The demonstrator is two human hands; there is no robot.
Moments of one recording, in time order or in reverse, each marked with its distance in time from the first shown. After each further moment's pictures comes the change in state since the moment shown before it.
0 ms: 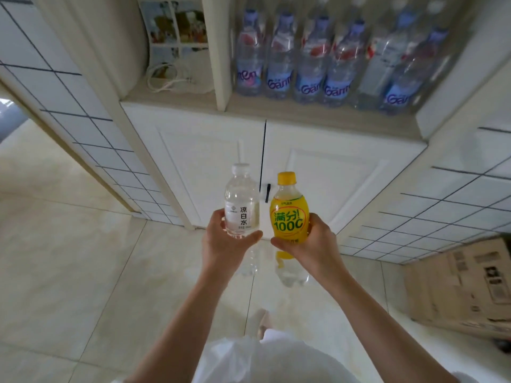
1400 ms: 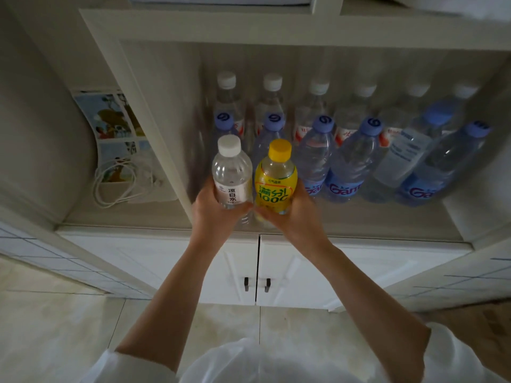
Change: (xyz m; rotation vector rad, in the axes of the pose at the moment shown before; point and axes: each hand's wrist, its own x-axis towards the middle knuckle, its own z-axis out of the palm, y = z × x) left_hand 0.322 0.175 0.069 0.048 -0.062 0.376; right_hand 0.333 -0.122 -0.012 0.129 0.275 -0.395
